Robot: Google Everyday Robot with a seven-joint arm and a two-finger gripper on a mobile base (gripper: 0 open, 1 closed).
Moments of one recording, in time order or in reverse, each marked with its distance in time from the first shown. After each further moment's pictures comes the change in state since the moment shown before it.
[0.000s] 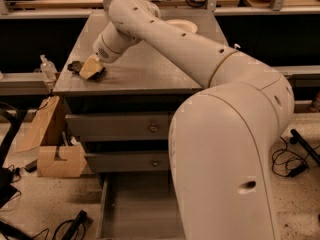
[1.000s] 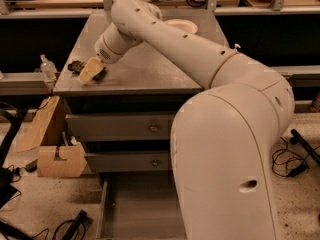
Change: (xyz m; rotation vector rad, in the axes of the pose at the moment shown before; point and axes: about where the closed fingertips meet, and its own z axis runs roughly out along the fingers) arm -0.001 -0.003 -0.001 -0.003 -0.021 -0.008
